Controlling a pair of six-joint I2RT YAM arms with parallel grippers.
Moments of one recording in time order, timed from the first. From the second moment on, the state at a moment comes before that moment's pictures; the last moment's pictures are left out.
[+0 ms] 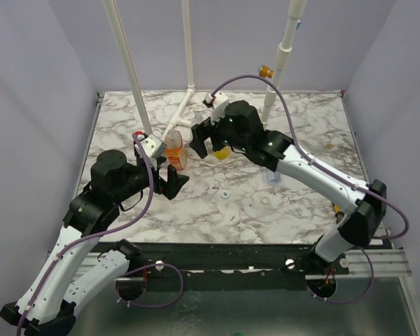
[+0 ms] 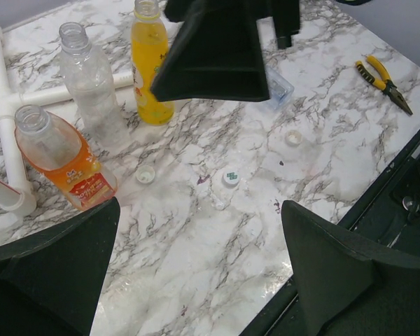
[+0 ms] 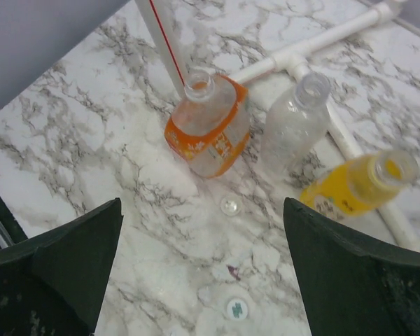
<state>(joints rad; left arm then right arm) -0.51 0.70 1.01 -0.59 0.29 -0.04 0.86 1.66 1.60 -0.33 -0.01 0.08</state>
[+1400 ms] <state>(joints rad) -0.51 0.70 0.97 -0.56 0.34 -0.02 0.22 1.80 1.16 -0.24 0.04 0.44</state>
